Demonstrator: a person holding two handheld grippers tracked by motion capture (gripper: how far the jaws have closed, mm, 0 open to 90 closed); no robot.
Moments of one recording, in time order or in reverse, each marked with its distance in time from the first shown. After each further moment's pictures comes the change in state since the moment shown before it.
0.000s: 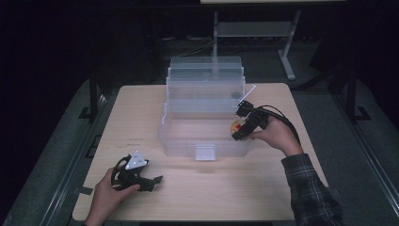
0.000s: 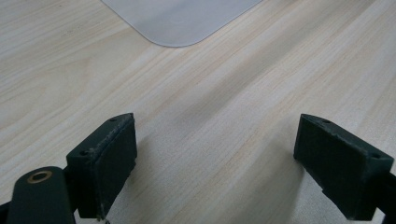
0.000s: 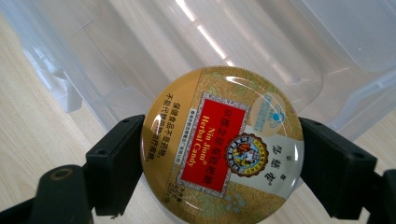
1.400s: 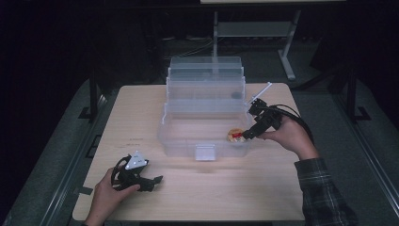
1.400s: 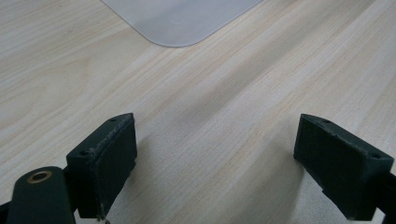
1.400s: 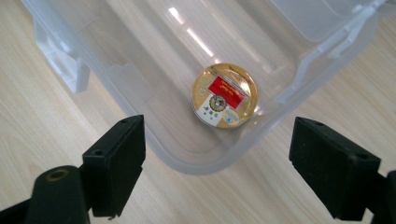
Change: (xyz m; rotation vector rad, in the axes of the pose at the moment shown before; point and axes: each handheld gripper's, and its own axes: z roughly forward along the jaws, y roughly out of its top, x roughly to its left) left arm 0.000 0.000 0.000 -0.003 0.001 -0.002; right arm -0.005 -0.023 -0.034 -0.047 -0.025 0.030
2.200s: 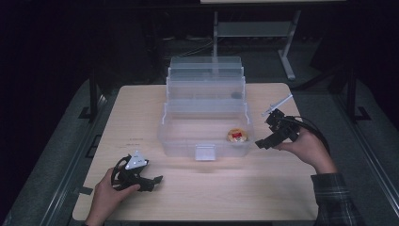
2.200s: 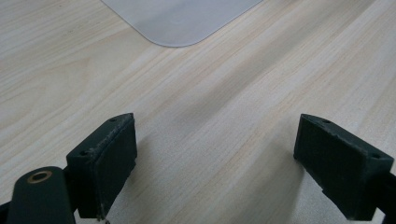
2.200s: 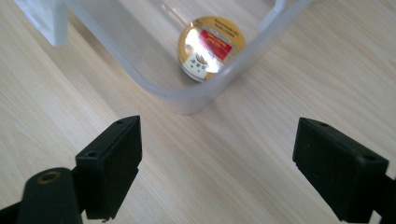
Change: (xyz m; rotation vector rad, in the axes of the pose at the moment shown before) left arm 0.000 0.000 0.000 0.002 0.000 0.003; right arm -0.011 -0.053 -0.006 -0.022 -0.009 0.051
